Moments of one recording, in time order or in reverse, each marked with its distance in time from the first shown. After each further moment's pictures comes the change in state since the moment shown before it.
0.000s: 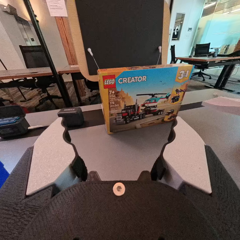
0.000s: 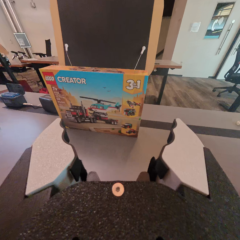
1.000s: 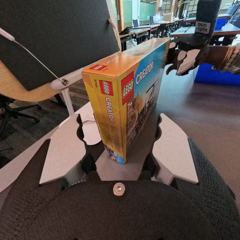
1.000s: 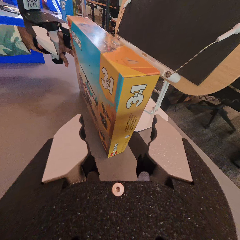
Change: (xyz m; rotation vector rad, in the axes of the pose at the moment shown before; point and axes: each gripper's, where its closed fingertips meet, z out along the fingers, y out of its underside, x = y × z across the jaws) left arm -0.029 0.027 0.135 -0.096 0.795 0.119; right arm 0.042 0.017 0.117 -0.123 -0.879 -0.296
